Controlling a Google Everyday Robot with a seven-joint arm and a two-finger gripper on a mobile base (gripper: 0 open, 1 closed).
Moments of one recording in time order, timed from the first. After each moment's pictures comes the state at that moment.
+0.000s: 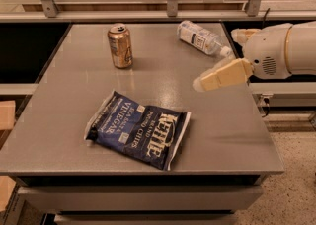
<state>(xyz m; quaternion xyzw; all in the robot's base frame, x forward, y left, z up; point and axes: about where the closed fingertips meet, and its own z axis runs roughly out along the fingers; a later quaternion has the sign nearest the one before) 0.521 -0.145 0.958 -0.40 0.76 0.17 0.48</state>
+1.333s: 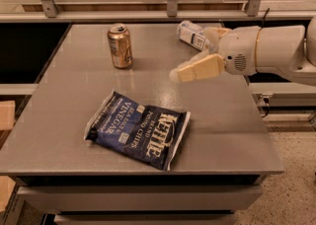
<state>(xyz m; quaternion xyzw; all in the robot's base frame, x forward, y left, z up) 0.547 -0.089 0.958 -0.40 0.70 0.27 0.52</state>
